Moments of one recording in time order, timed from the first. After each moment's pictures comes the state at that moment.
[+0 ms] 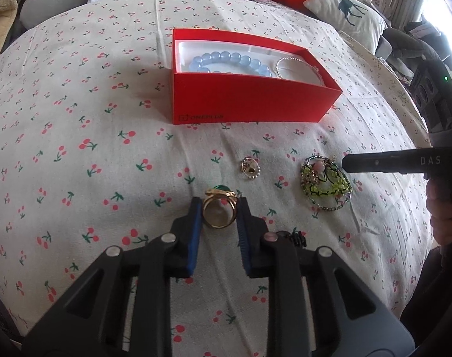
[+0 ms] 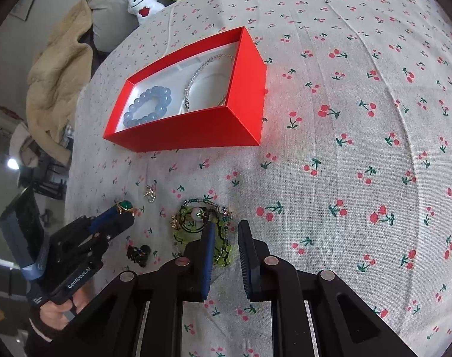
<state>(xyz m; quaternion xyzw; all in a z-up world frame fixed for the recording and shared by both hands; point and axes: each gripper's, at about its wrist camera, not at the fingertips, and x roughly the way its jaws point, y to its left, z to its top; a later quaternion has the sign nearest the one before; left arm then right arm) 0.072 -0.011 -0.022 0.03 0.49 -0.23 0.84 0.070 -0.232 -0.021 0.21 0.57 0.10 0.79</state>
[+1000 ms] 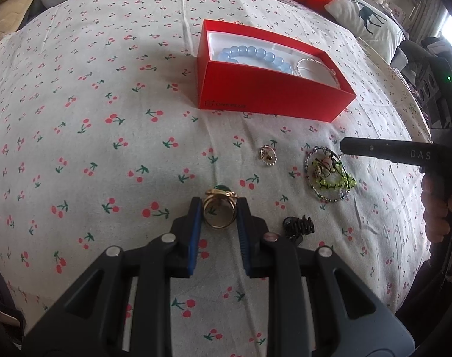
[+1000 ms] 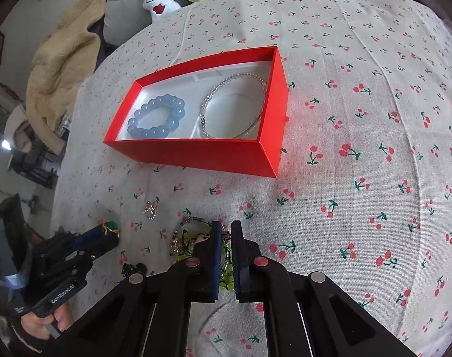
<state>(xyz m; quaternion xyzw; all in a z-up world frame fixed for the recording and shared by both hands) 0.065 0.008 -0.021 0.01 0.52 -0.20 0.83 0.085 -0.215 -0.015 0.15 0.56 0.11 0.81</state>
